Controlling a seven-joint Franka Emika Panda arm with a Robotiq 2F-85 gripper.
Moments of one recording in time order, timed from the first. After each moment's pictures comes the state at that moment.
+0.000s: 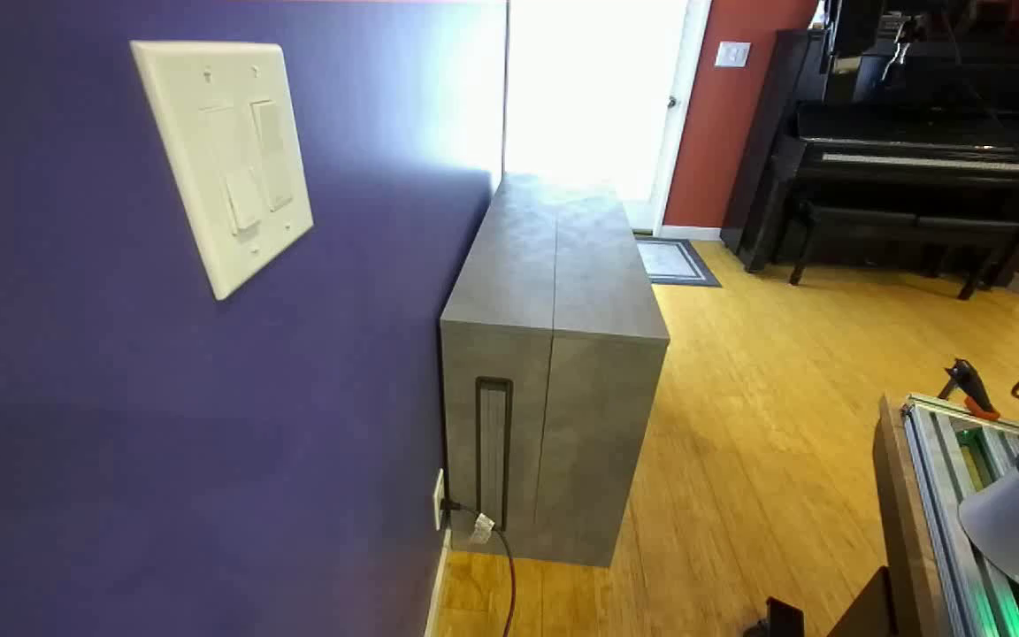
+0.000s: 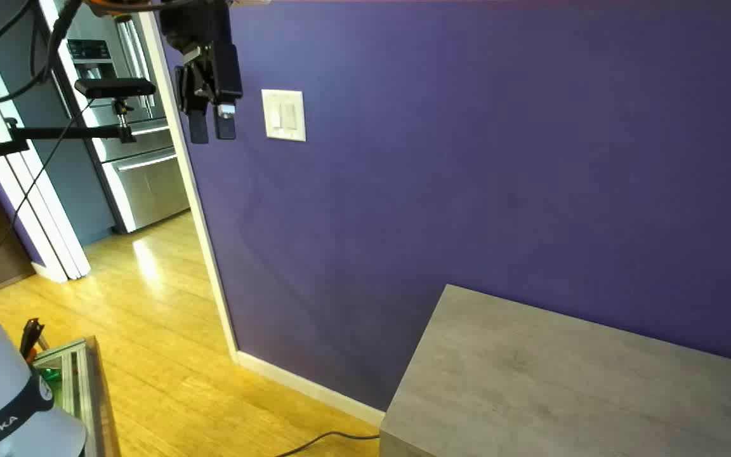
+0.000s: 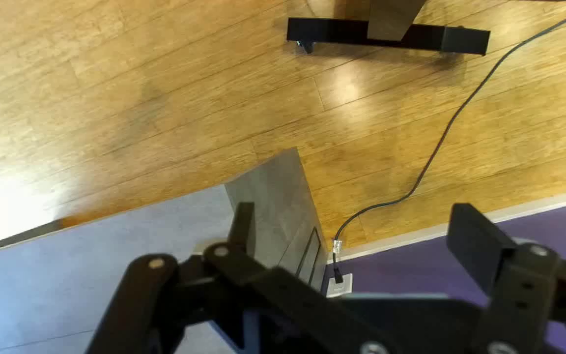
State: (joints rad) arm -0.02 -0.61 0.06 -2.28 -0.20 1.53 -0.03
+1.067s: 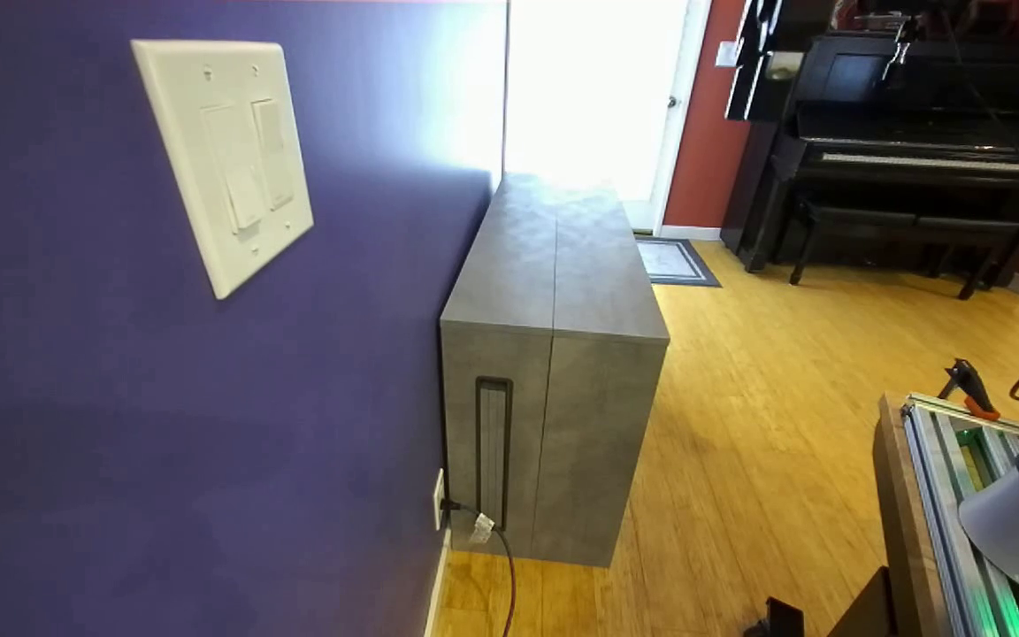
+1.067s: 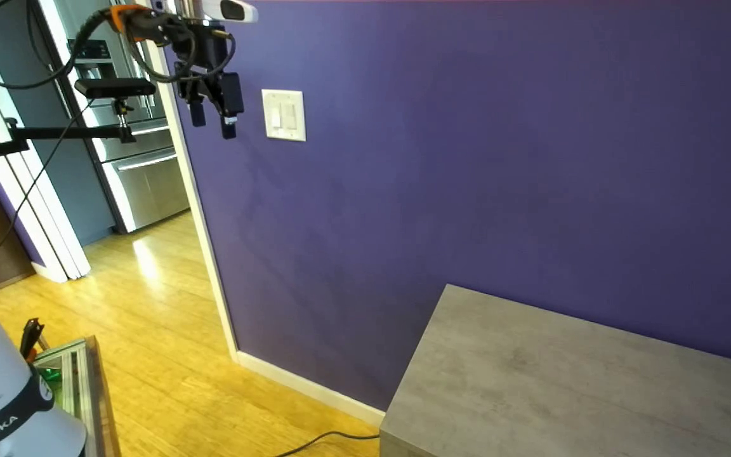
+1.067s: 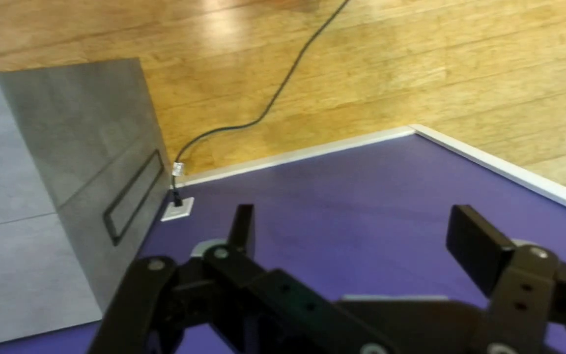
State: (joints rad) arm 0.15 -0.53 0.07 -2.28 0.14 1.78 -0.03
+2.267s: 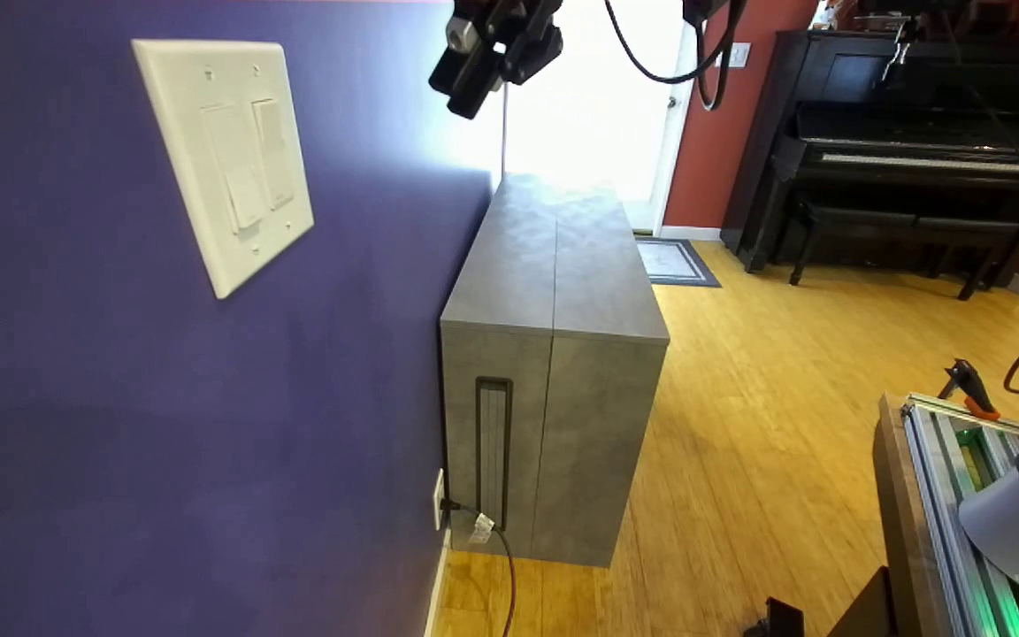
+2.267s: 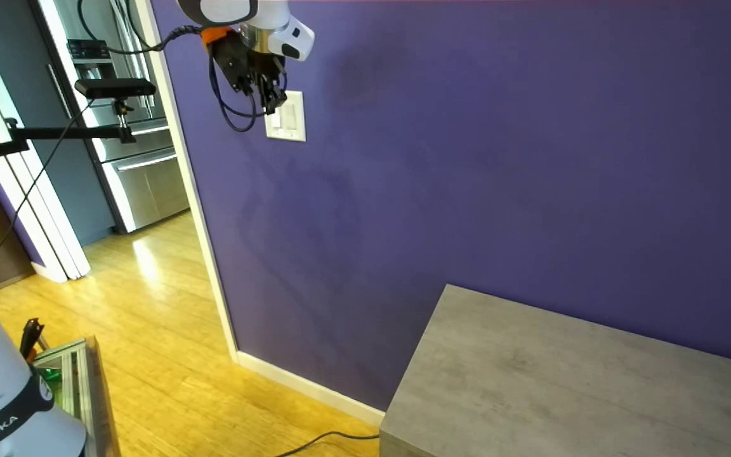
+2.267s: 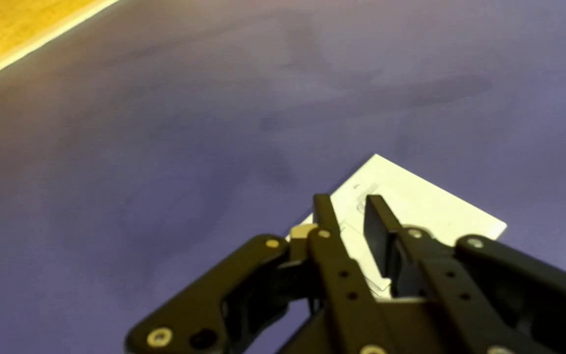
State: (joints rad) arm 0.17 -0.18 0.08 -2.09 0.72 2.21 -0.06
